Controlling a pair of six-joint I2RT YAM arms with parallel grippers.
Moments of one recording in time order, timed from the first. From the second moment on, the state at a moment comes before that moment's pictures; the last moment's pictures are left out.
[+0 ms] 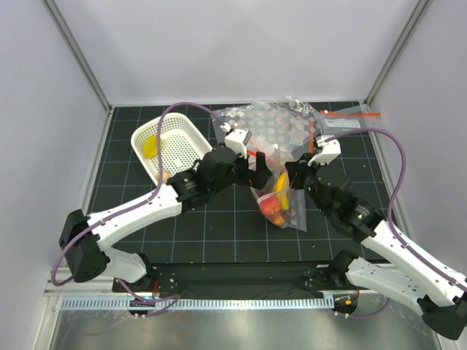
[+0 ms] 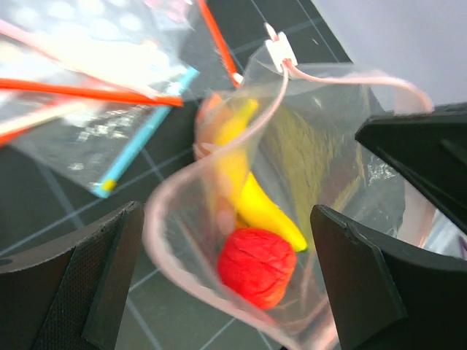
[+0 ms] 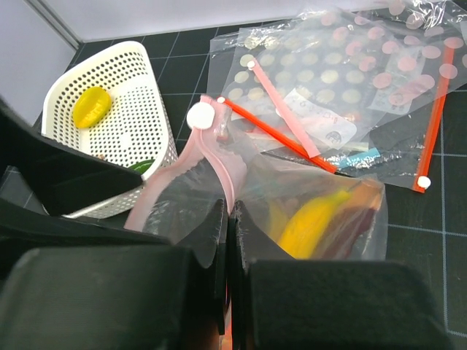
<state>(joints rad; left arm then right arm) -0.95 1.41 1.15 -0.10 -0.14 -0.47 0.76 0.79 0.83 -0.26 0.45 0.42</state>
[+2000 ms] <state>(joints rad) -0.05 2.27 1.87 -0.68 -0.32 -0.31 0.76 0.84 0.83 -0.25 0.40 0.44</state>
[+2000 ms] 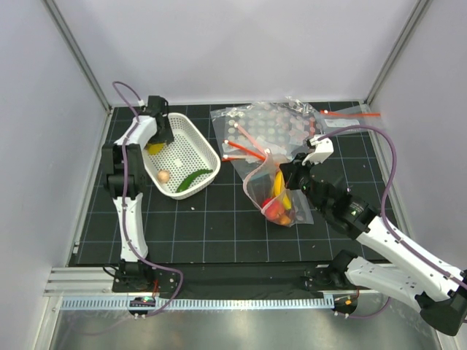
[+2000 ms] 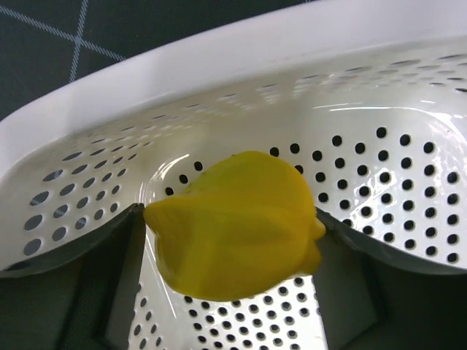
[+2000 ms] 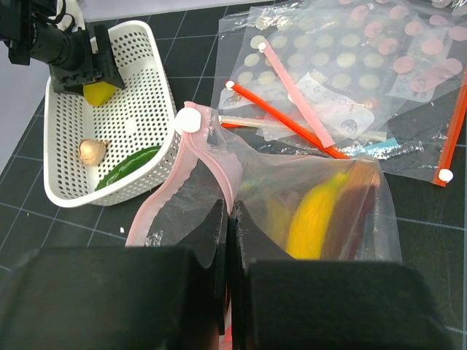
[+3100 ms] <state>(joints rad) -0.49 1.42 1.21 -0.17 -0.01 -0.56 0.76 0.84 0.83 -0.25 0.40 0.44</state>
